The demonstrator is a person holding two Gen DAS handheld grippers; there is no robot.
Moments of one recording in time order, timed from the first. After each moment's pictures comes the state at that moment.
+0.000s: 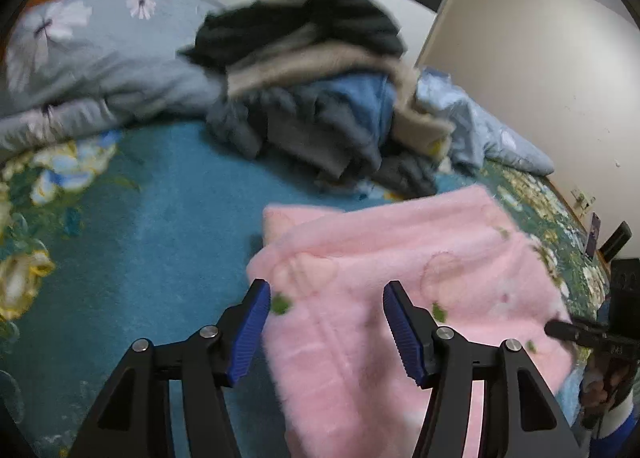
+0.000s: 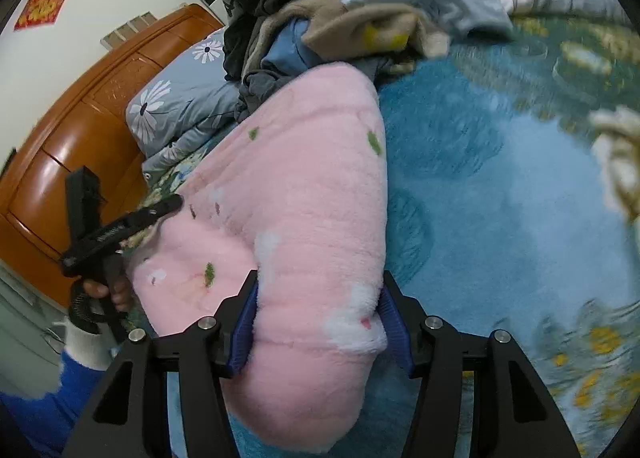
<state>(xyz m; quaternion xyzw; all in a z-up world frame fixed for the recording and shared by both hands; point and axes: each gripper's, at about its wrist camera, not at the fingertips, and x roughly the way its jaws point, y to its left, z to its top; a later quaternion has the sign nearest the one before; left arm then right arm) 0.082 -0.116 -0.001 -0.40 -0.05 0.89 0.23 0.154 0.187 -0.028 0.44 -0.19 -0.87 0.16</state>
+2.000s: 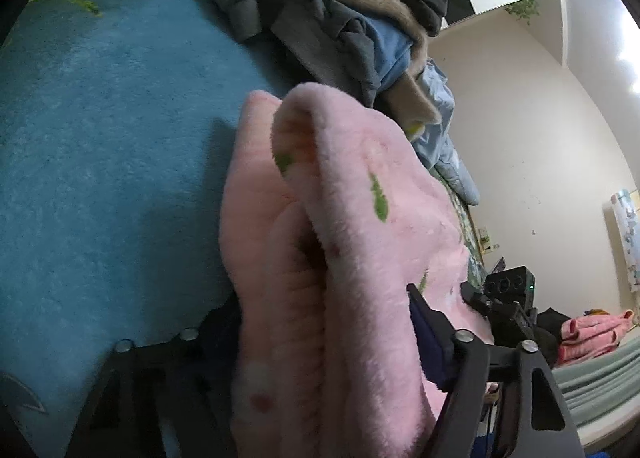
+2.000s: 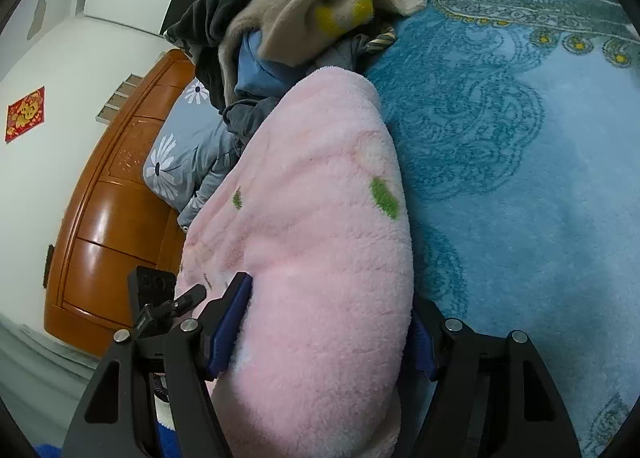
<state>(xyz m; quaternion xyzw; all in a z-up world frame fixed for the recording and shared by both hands) 0.042 -0.138 -0.097 -0.51 -0.29 0.74 0.33 0.086 0.209 -0.085 0.46 -0.37 -0.78 0.20</state>
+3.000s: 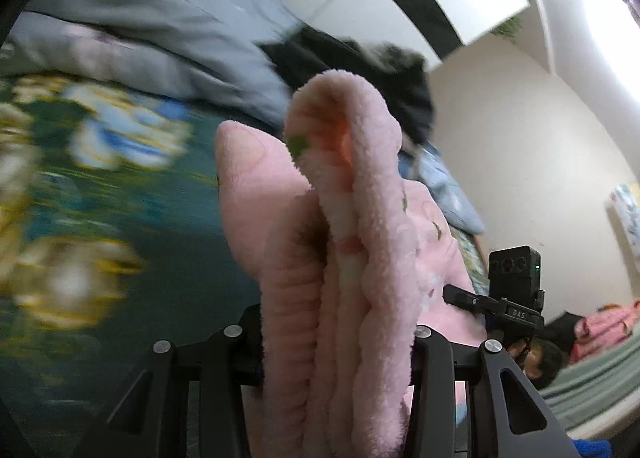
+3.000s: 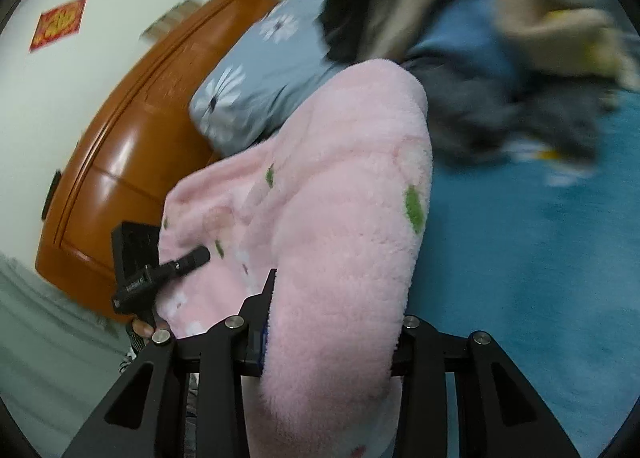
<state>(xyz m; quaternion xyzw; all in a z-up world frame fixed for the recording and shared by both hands) 0.022 -0.357 0.027 -0.46 -0.25 0.81 0.27 0.018 0.011 -0.005 0.48 -0.26 -0.77 0.31</state>
